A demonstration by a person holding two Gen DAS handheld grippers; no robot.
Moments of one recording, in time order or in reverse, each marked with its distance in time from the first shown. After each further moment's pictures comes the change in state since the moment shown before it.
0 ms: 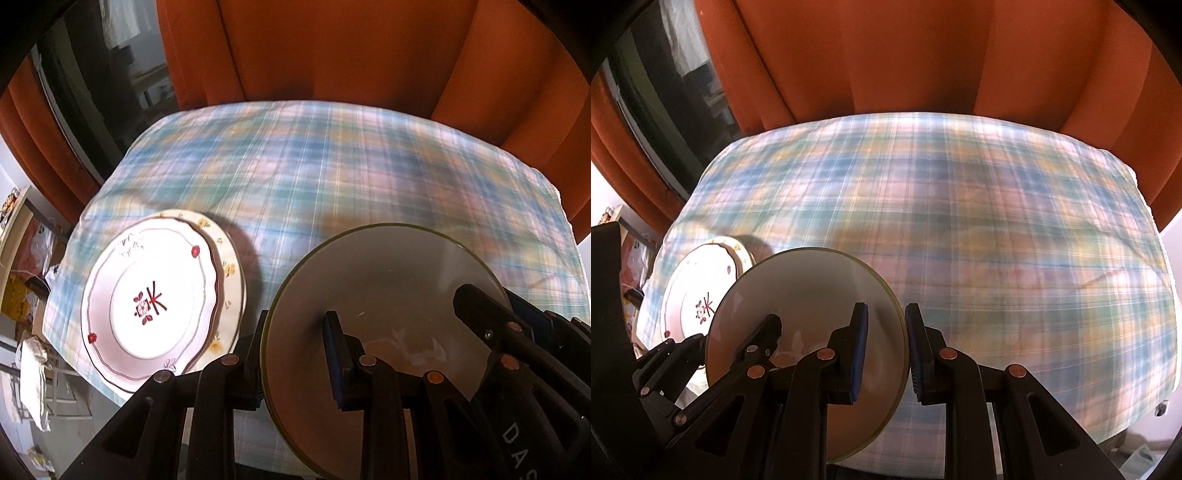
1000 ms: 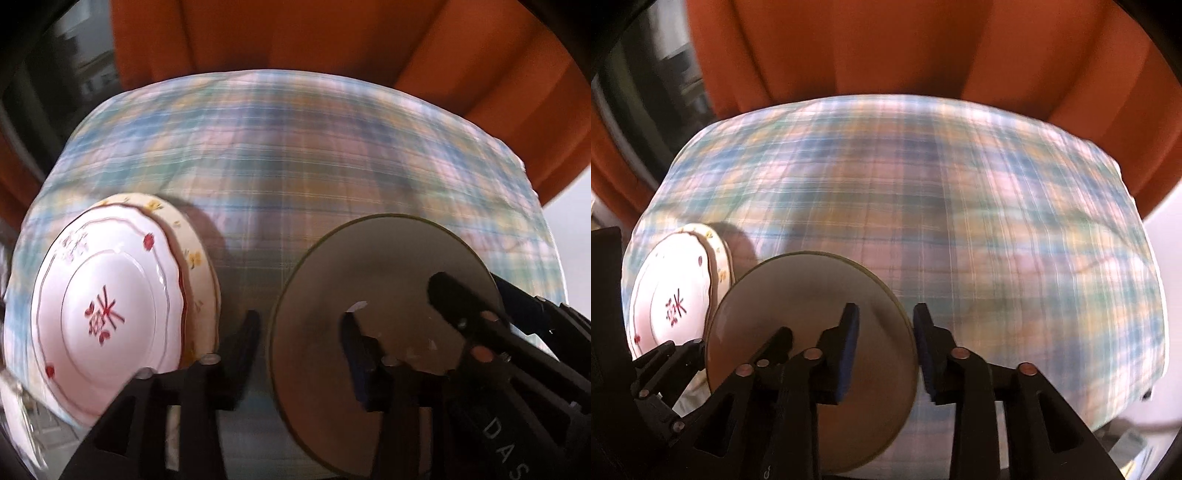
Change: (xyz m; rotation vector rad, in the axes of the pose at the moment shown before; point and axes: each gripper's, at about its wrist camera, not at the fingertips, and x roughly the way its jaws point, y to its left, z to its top) left arm 0.038 0.021 0.004 0.130 0.094 -0.229; right arm 0.029 0.021 -0.006 0.046 0.045 -0.133
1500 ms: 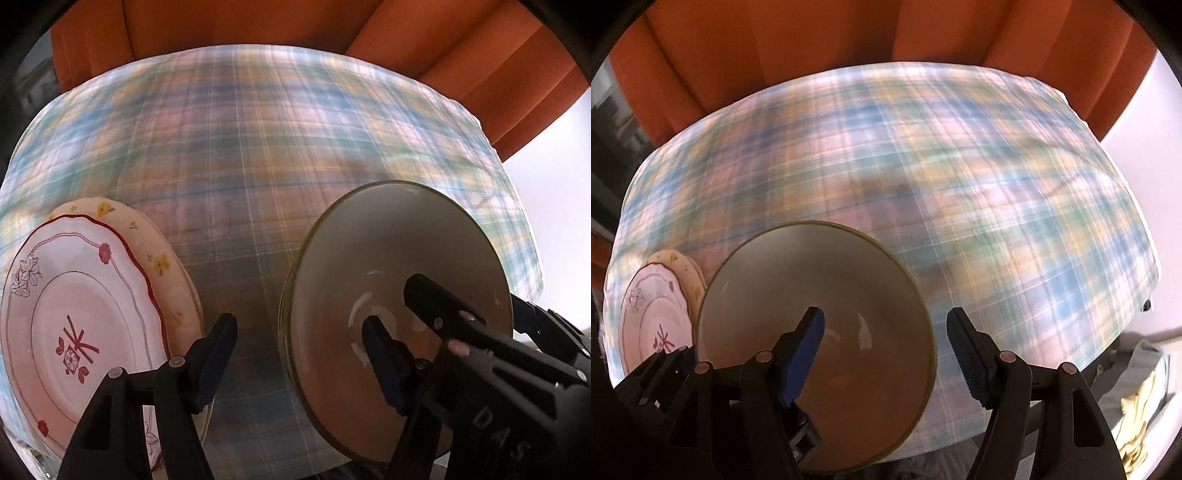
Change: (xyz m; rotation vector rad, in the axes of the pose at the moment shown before) left arm 0.018 0.010 0.003 0.129 0.109 -0.163; right arm 0.012 0.002 -0.017 0.255 0.088 -0.128
